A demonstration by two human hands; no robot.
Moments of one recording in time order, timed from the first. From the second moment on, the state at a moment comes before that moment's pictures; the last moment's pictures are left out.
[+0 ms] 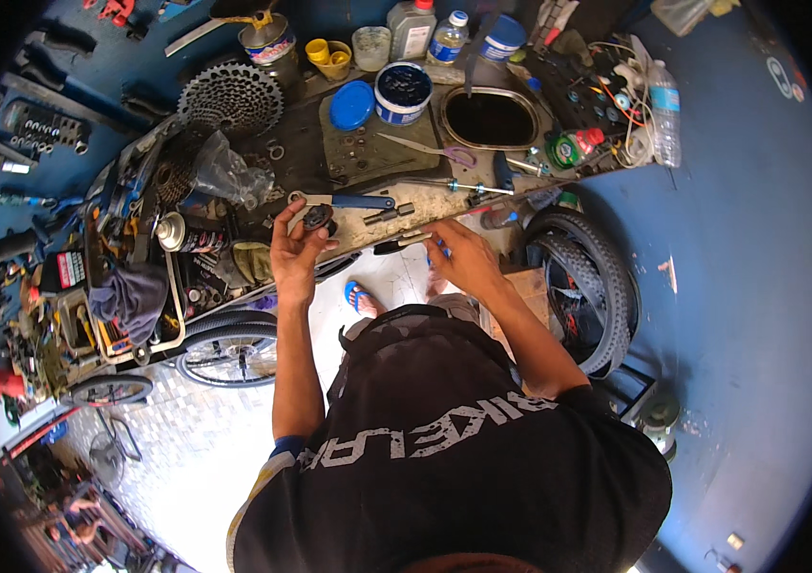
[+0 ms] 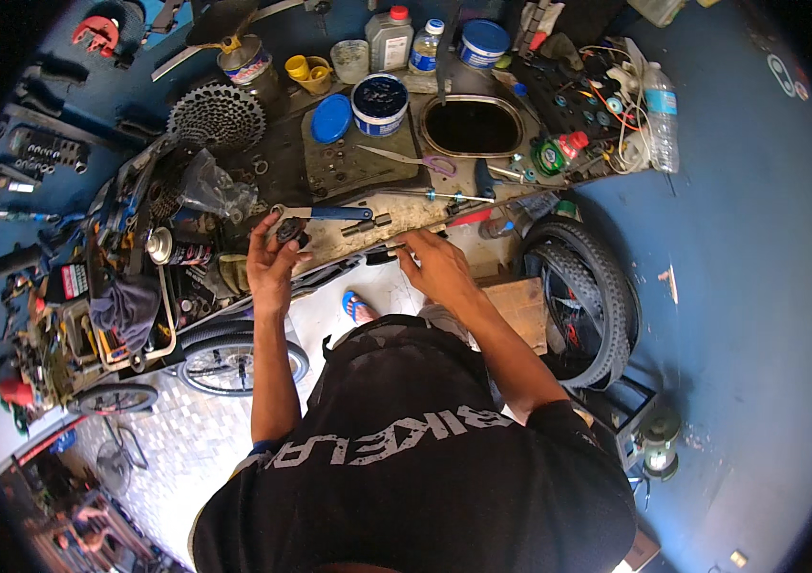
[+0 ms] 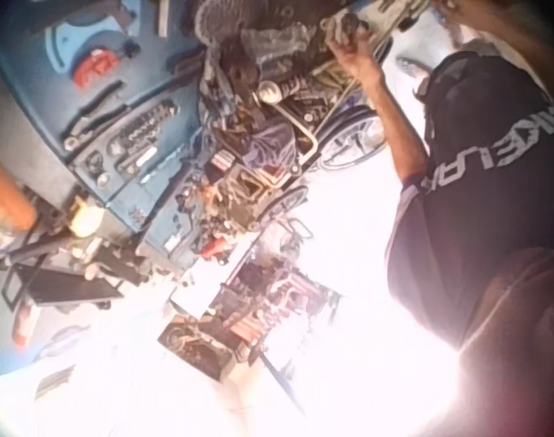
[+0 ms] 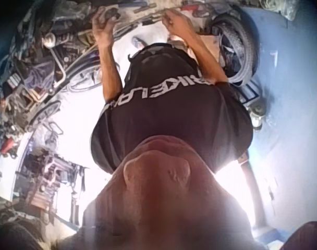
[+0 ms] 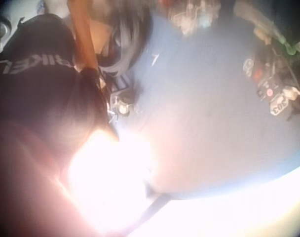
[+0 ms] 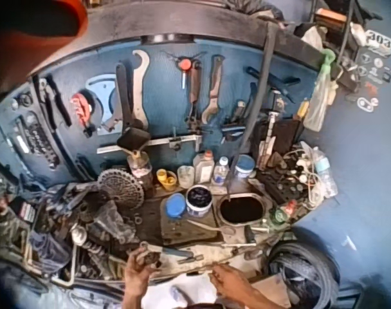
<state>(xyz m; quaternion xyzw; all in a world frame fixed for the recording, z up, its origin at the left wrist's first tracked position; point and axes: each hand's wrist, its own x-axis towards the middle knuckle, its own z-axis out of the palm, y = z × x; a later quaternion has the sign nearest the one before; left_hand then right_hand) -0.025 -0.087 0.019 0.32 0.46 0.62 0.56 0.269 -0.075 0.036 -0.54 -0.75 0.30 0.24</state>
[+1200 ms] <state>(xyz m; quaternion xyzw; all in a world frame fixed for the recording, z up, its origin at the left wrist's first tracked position) -0.018 -0.113 0.087 0.46 0.56 0.56 0.39 0.197 0.020 0.120 -0.23 -0.83 0.48 0.17</state>
